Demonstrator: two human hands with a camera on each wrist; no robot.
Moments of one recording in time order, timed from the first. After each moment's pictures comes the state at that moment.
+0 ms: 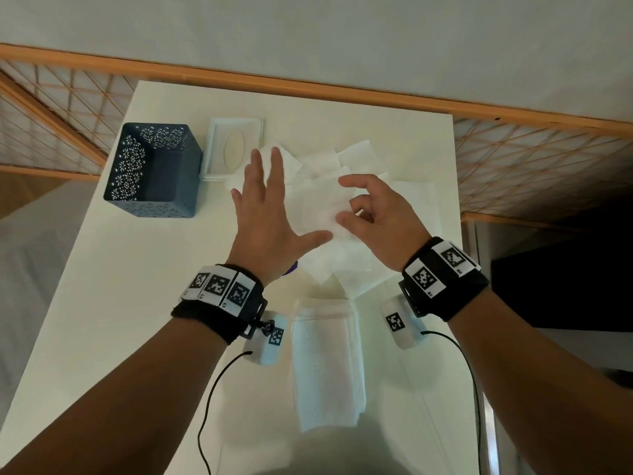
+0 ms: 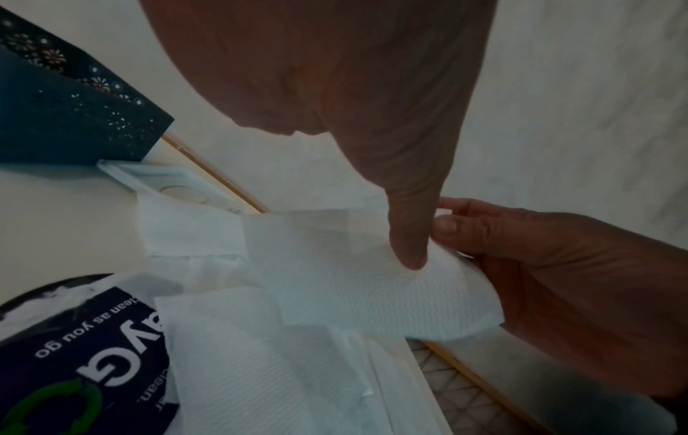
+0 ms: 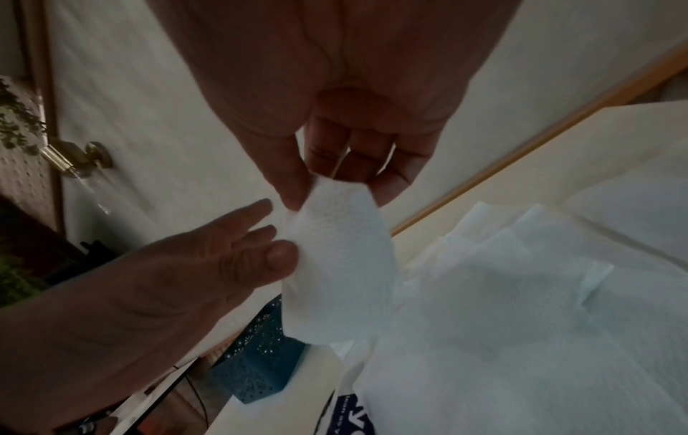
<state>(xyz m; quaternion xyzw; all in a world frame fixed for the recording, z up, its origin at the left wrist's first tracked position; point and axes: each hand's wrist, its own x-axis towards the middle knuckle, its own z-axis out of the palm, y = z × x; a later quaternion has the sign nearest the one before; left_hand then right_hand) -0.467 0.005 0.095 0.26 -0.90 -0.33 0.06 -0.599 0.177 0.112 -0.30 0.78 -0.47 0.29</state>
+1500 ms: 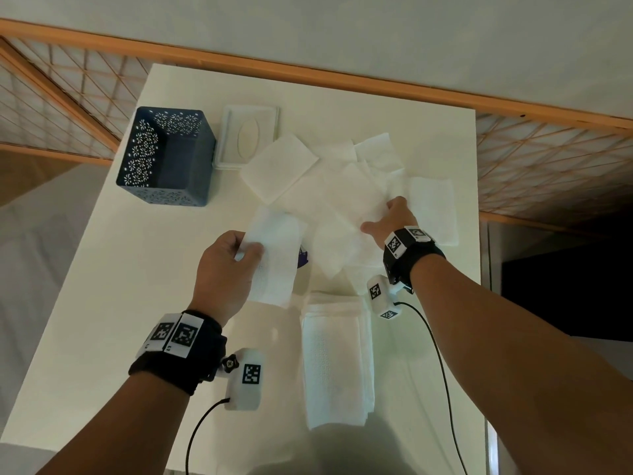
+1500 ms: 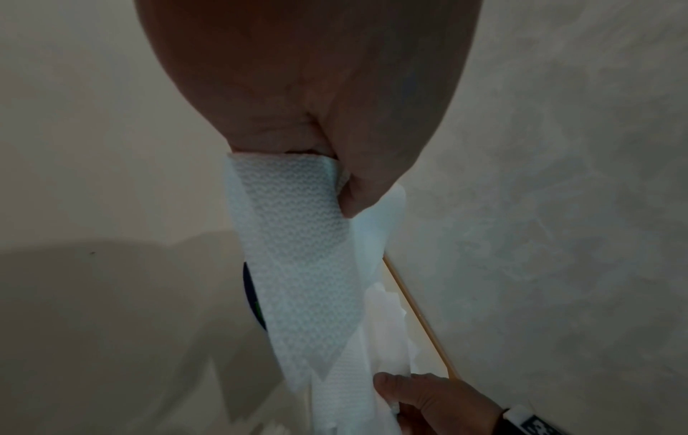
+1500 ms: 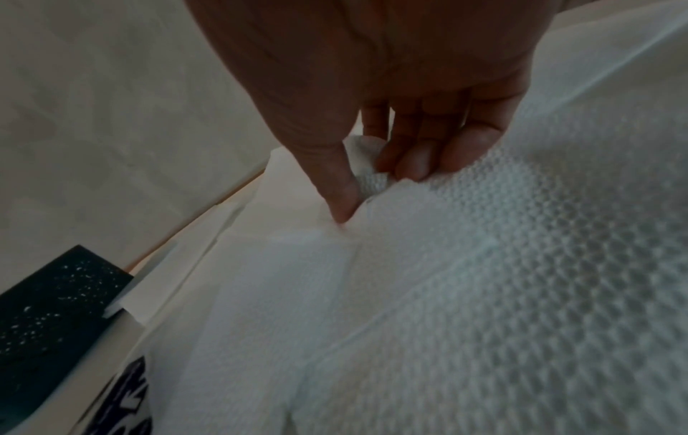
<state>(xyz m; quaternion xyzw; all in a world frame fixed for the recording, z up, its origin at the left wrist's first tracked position) -0.380 -0.013 0.062 0.46 -0.73 -0.50 0.10 -0.643 0.149 -0.004 -0.02 0.92 -0.25 0.32</state>
